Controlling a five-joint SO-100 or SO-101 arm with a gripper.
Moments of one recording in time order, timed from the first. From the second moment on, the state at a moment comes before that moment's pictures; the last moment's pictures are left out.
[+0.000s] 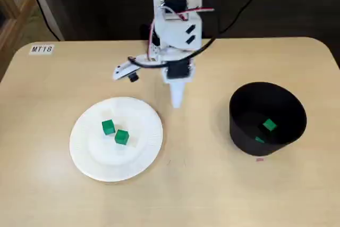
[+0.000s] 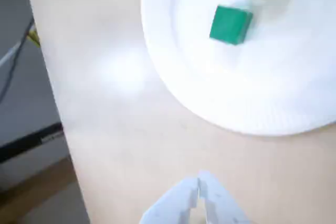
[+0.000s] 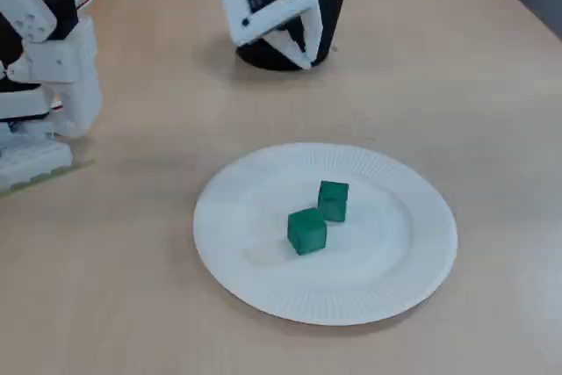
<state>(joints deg) 9.6 120.1 116.8 58.3 -9.8</state>
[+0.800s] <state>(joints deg) 21.7 97.8 105.5 67.1 -13.3</state>
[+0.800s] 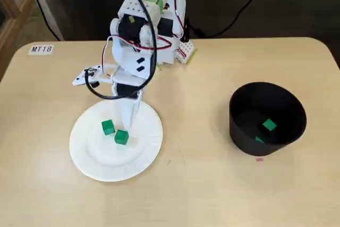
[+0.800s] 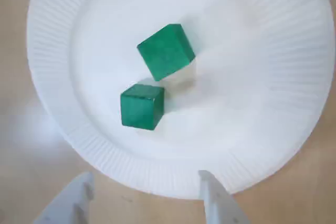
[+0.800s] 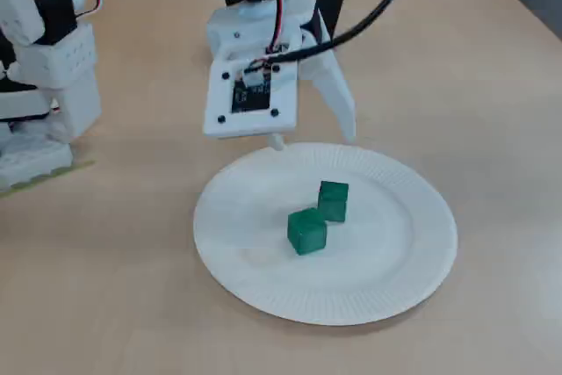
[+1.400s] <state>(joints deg) 24.1 76.3 89.2 68.6 -15.4</state>
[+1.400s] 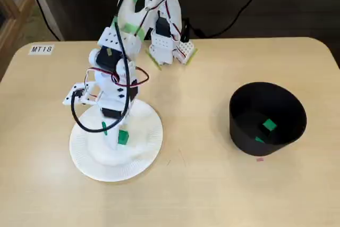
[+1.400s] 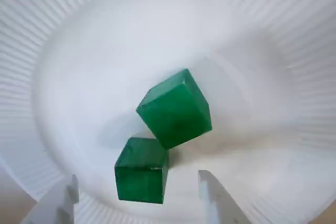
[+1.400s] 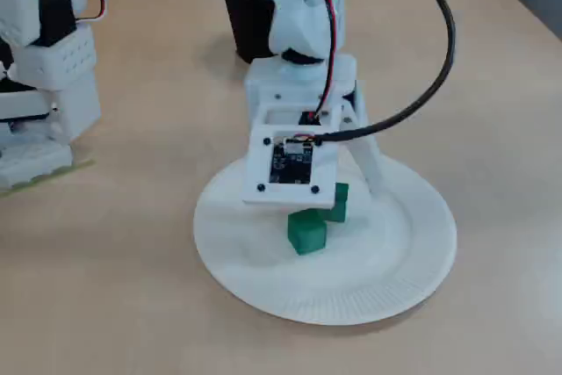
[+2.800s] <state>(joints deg) -7.2 124.9 102.7 53.9 -1.4</state>
